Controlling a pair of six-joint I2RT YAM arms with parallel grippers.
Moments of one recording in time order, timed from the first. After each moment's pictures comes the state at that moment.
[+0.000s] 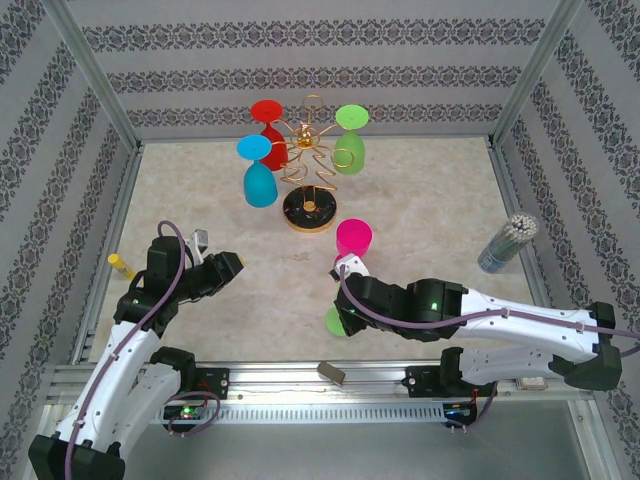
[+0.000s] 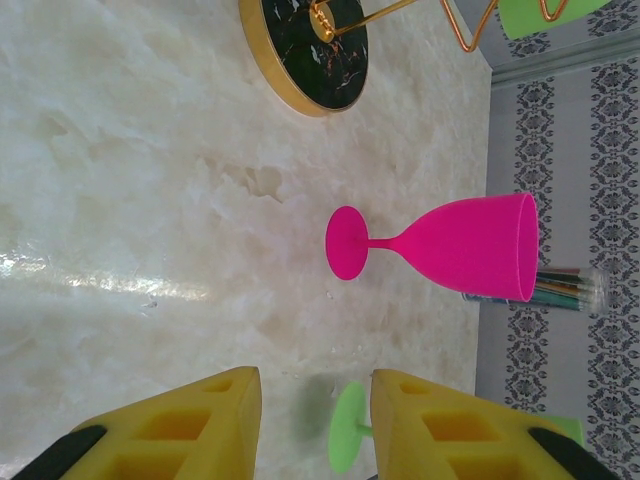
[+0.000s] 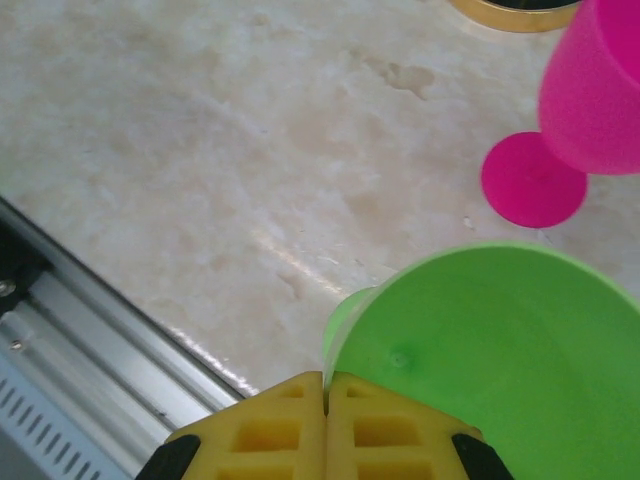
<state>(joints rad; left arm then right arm) -0.16 0.68 0.59 -0.57 0.49 -0.86 1.31 1.07 1.04 -0.93 0.33 0.67</state>
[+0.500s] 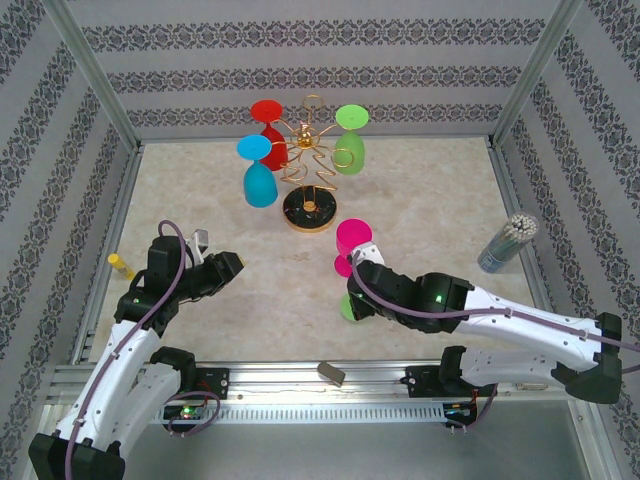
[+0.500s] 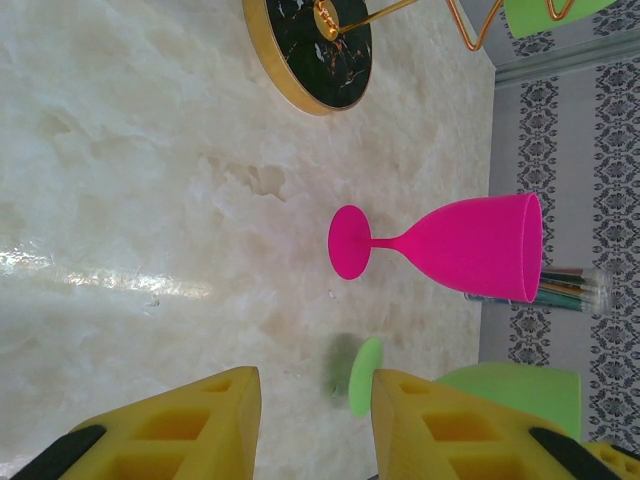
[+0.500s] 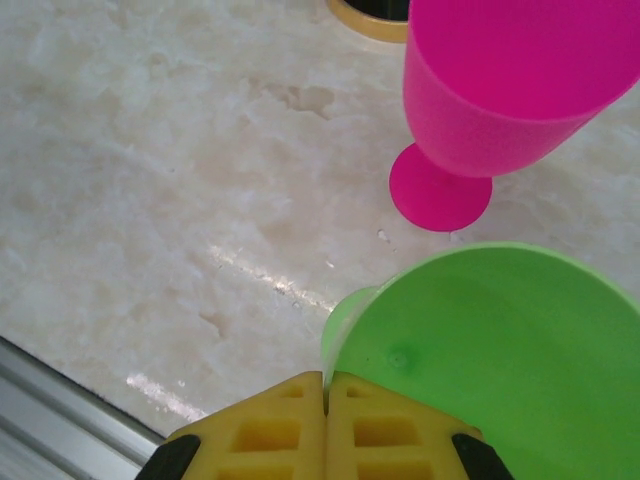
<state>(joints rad) -0.16 0.69 0.59 -0.57 0.49 -0.86 1.17 1.03 0.99 -0.90 0.36 0.66</state>
